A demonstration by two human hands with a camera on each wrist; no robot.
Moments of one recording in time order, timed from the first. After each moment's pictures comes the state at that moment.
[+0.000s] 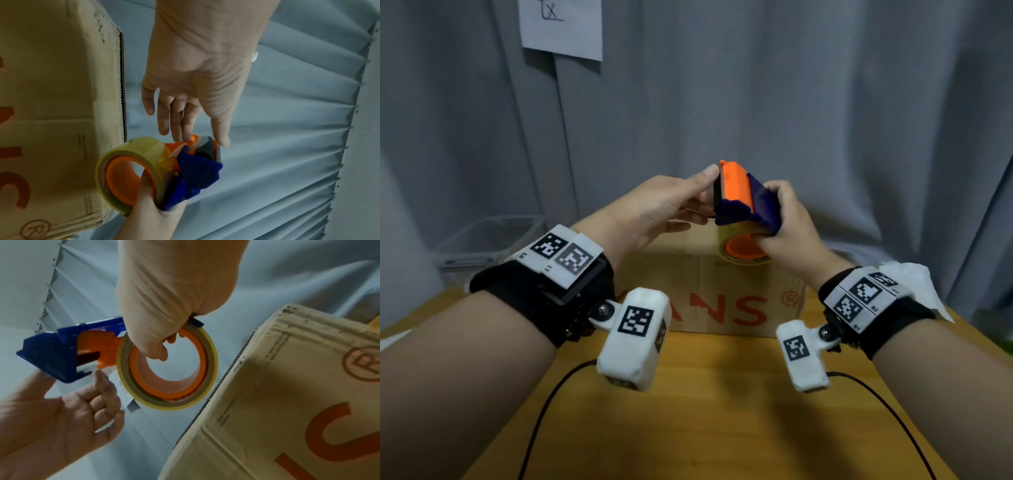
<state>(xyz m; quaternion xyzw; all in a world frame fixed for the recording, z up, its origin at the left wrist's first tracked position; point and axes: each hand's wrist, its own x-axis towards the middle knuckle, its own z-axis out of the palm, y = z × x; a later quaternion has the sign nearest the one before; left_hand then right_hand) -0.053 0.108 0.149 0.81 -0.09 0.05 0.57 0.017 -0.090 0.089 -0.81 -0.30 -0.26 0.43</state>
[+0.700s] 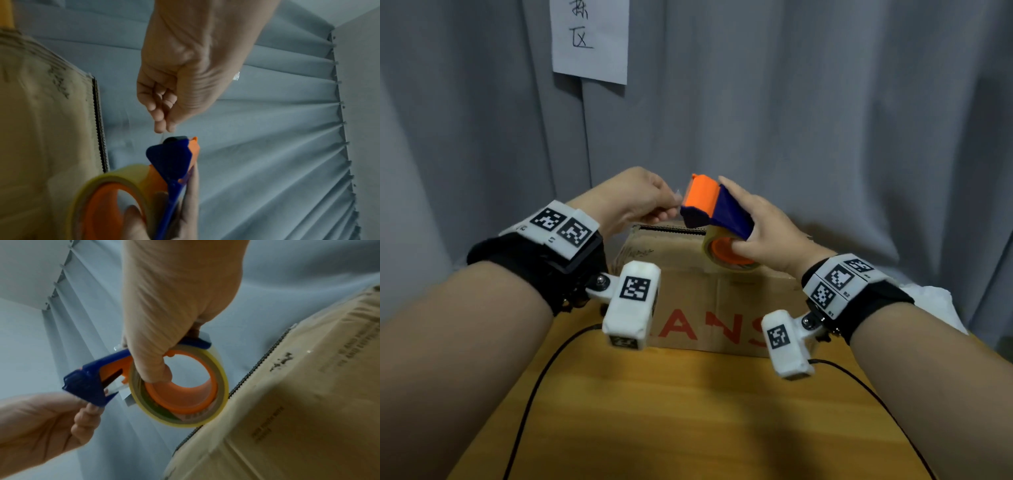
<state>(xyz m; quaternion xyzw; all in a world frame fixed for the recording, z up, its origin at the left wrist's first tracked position) -0.035 0.163 0.179 0.86 0.00 0.12 0.50 0.025 -0.045 0.125 -0.85 -0.38 -0.19 0.31</state>
